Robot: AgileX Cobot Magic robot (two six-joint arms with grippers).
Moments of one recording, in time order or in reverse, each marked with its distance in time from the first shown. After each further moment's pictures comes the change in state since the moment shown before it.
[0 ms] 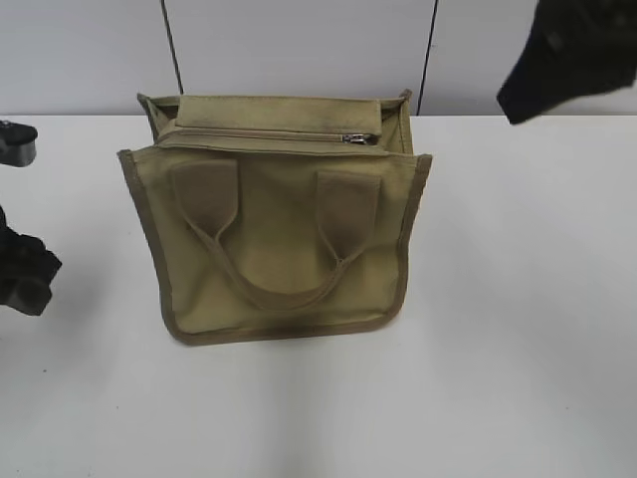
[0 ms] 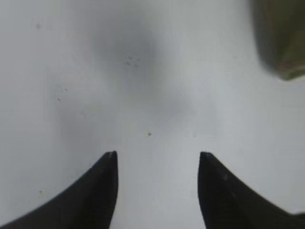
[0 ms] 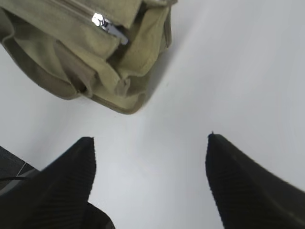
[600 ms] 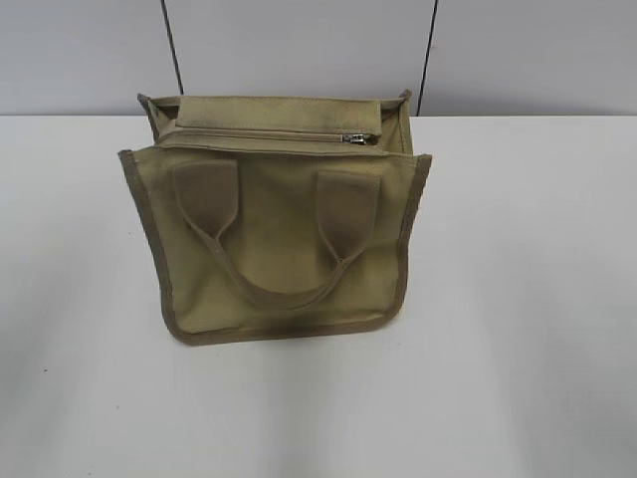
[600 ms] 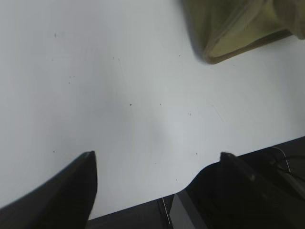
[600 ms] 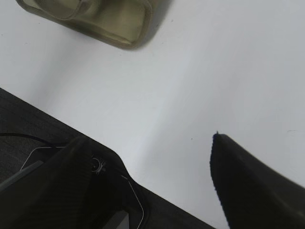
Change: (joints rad) left arm 0.000 -0.429 -0.116 -0.157 0.379 0.122; right arm 0.000 -0.517 0.498 0.000 -0.058 0.045
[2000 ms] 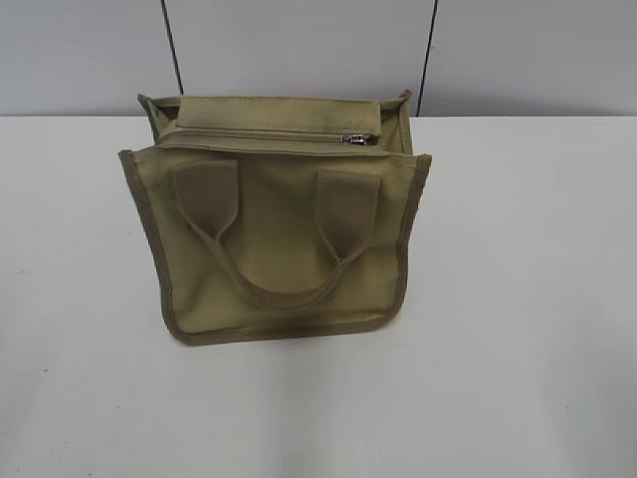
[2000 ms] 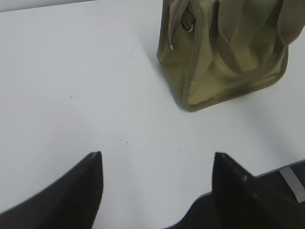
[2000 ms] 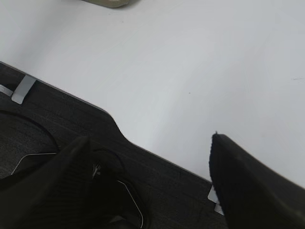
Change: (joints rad) left arm -0.002 -0.915 0.367 -0.027 -0.069 0.024; right arm 0.000 -0.561 0.374 -0.029 0.048 0.052
